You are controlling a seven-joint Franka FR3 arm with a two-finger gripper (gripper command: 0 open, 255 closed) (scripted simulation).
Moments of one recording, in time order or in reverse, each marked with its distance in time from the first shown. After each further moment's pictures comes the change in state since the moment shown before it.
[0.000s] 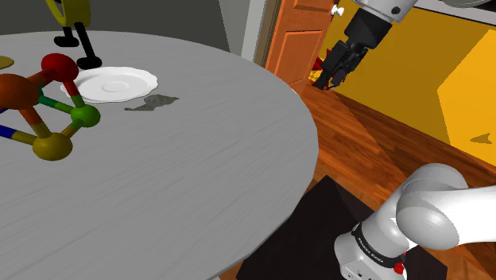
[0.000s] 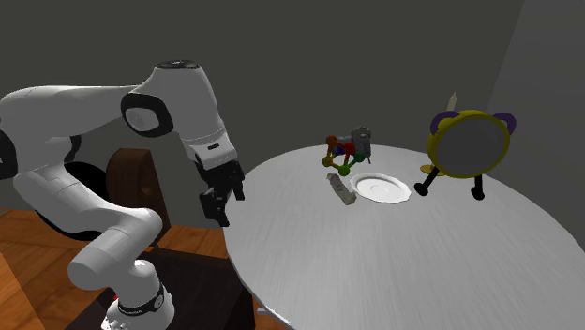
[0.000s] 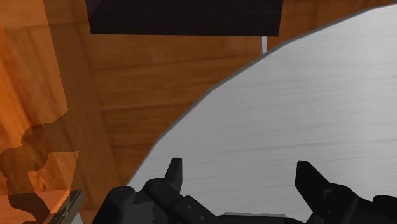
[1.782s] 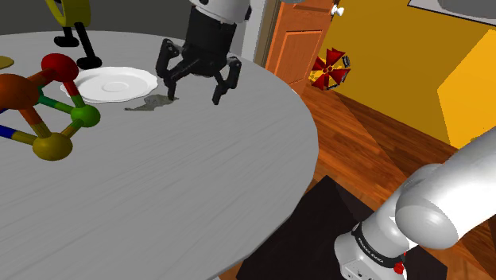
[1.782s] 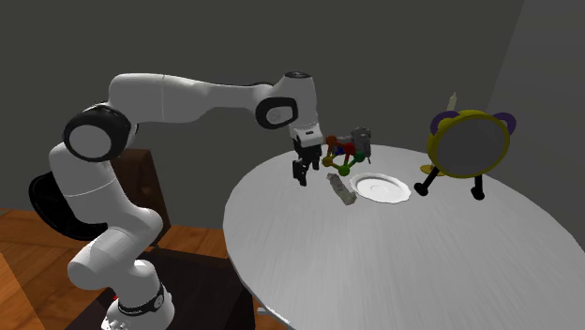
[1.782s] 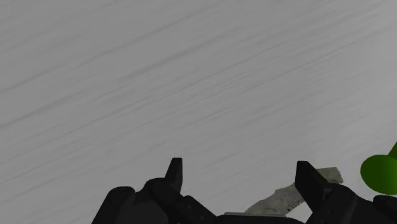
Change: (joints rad) arm -0.015 0.709 0.537 0.482 0.028 0.250 0.815
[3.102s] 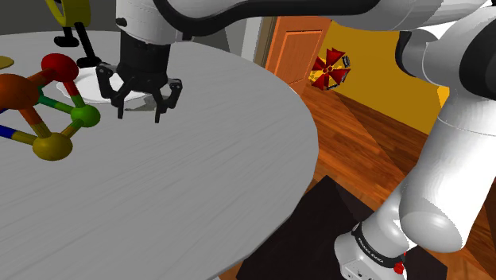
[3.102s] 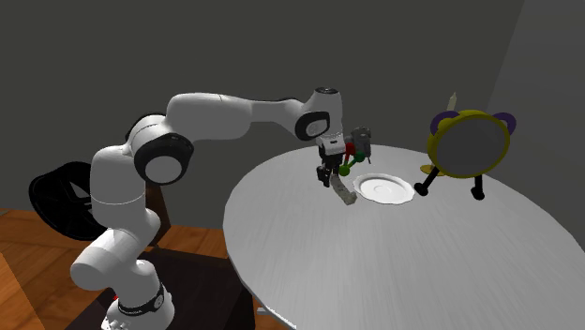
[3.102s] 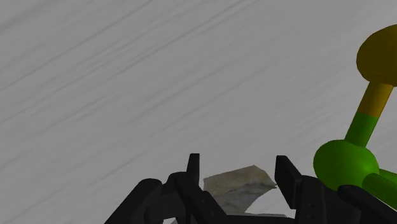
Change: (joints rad) arm 0.118 0.409 0.058 0.296 -0.248 0.056 0.315
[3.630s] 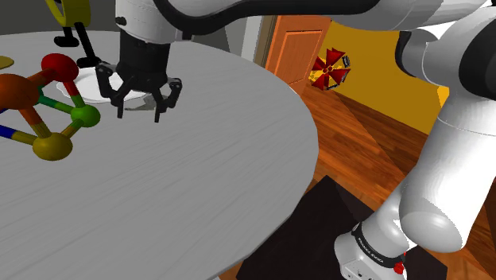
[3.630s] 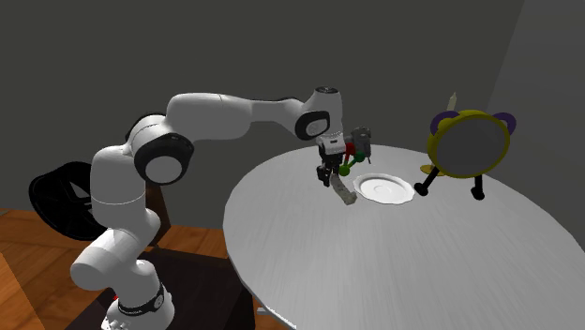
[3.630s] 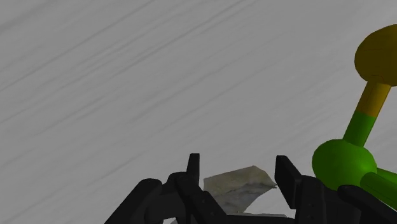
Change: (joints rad) arm 0.001 0.001 0.000 0.005 -0.001 -0.004 0.001
